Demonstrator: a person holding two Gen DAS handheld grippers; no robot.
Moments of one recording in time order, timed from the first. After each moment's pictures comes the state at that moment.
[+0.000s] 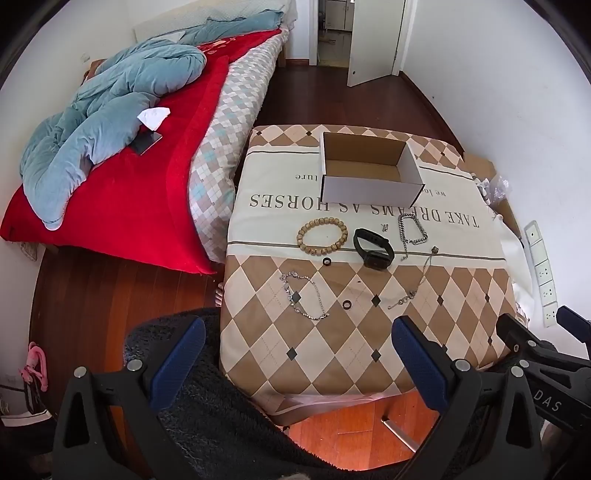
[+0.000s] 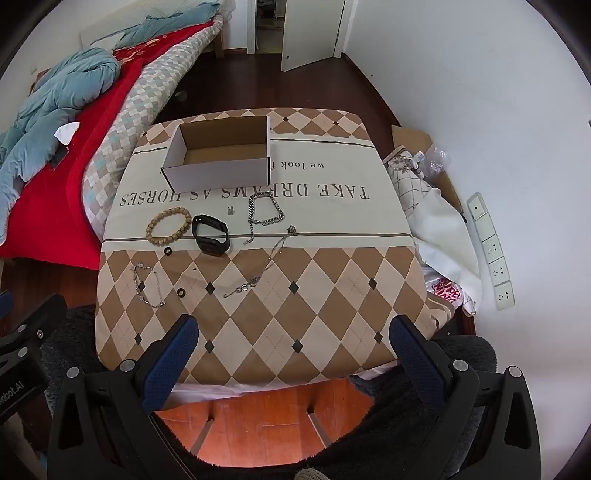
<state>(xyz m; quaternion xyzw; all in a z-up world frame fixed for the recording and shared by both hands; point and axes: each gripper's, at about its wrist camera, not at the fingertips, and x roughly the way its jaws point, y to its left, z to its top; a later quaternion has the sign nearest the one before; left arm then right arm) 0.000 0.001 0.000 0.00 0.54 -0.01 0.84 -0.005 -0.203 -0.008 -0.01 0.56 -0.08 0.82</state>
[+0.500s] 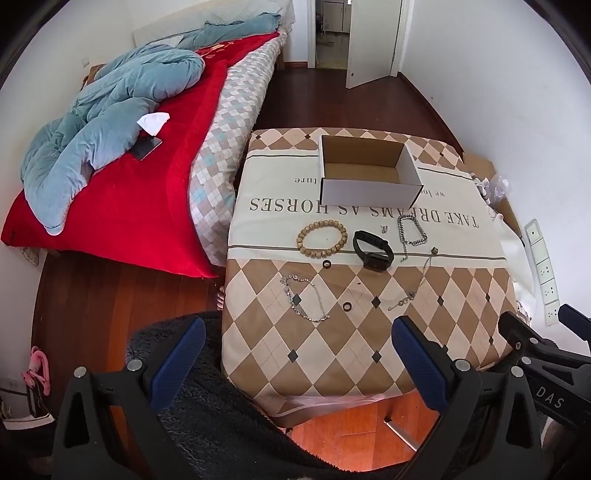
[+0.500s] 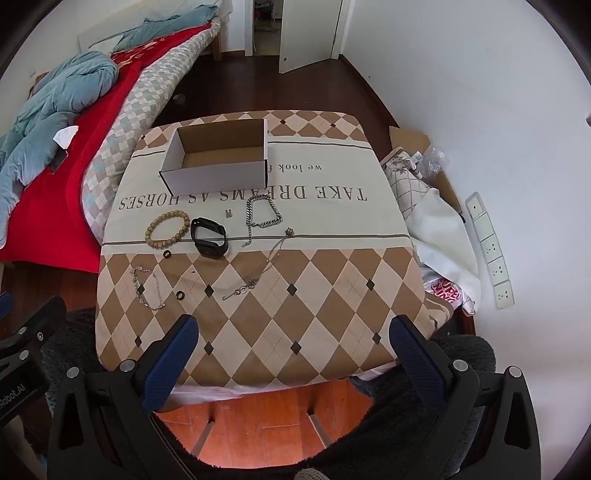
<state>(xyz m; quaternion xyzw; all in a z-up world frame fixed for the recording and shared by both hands) 0.001 -0.004 0.002 0.01 0.53 0.00 0.84 -0.006 -0.206 -0.005 -0.01 0.56 -0.09 0.82</state>
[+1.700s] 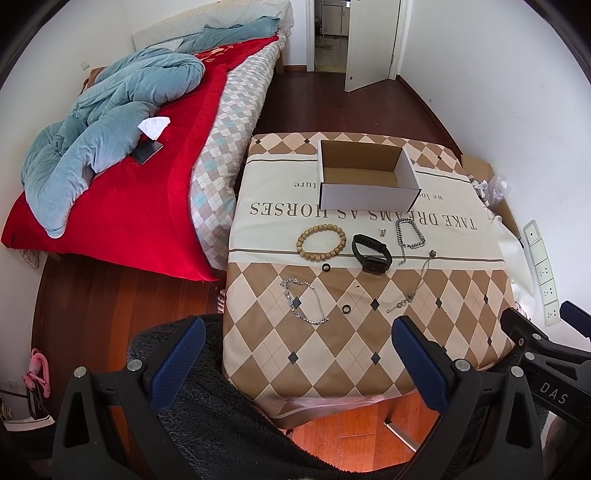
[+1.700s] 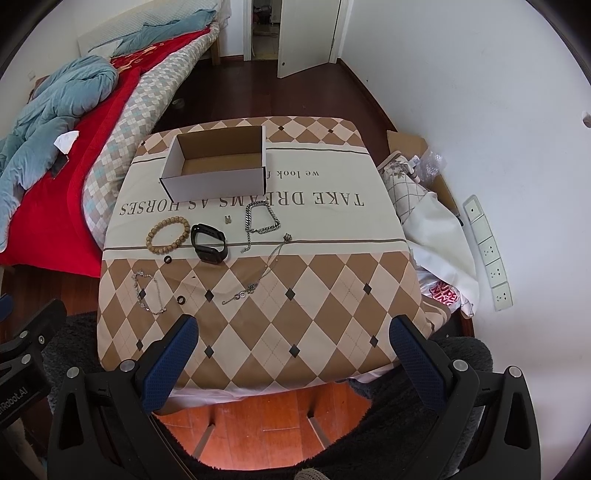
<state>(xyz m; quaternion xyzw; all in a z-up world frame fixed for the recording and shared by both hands) 0.000 -0.006 0.007 0.01 0.53 0.00 0.85 -0.007 -0.209 0.005 0.00 0.55 -0.09 0.83</state>
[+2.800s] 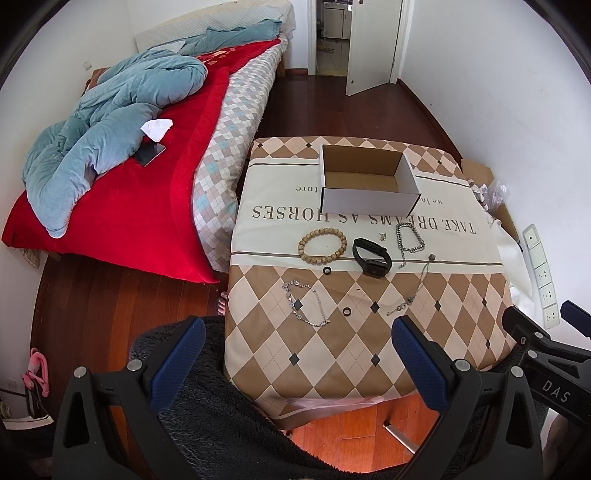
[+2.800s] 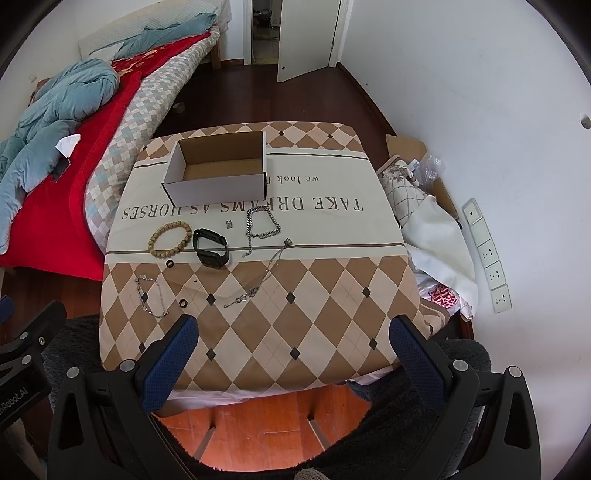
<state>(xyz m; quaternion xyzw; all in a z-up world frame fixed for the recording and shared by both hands) 0.000 -0.002 0.015 0.01 0.53 0.00 0.85 -0.006 -0.208 0.012 0.00 0.55 -0.09 0.83</state>
